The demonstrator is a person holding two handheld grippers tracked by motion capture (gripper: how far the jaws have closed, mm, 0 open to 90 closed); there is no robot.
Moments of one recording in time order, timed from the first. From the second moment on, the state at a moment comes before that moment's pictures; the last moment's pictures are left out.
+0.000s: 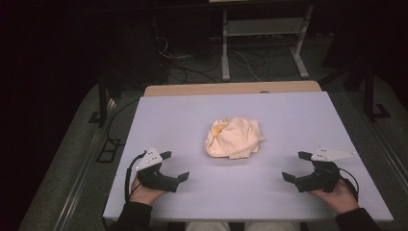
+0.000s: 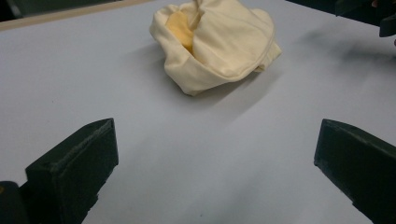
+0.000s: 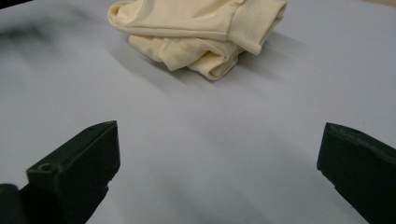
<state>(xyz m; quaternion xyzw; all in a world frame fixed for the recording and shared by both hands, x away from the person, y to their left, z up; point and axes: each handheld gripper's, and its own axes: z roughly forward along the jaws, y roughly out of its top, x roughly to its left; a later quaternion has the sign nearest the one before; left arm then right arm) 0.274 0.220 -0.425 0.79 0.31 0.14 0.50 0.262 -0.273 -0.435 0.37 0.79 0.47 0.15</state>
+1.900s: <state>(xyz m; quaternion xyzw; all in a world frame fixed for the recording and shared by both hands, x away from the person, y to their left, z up) 0.290 0.208 -0.407 0.82 0.30 0.12 0.47 0.276 -0.276 -0.411 0.37 0.80 0.45 0.13</state>
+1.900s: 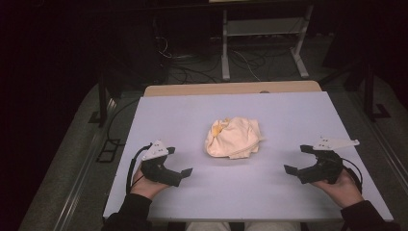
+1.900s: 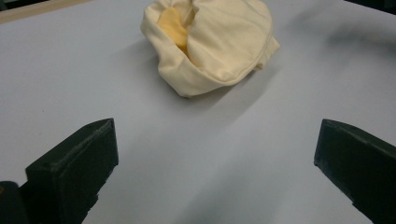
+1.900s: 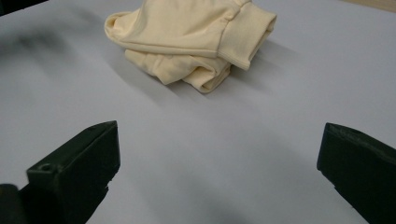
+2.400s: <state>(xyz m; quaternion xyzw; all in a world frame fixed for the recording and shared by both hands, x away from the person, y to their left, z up) 0.307 0.205 -0.397 0.82 0.30 0.12 0.47 0.296 -0.261 -0.398 0.37 0.80 0.45 0.13</state>
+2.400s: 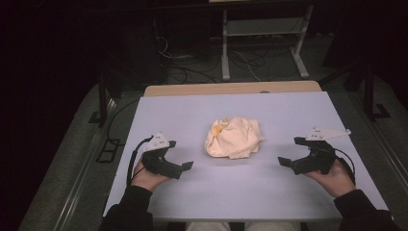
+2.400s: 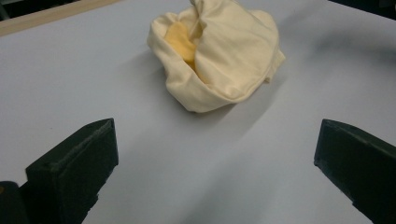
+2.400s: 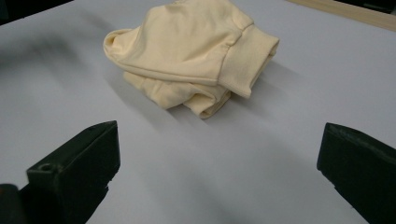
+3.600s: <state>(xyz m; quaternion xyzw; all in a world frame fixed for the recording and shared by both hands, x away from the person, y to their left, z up) 0.363 0.178 -0.368 0.83 0.28 0.12 0.46 0.350 -0.234 -0.373 0.36 0.81 0.44 0.14</state>
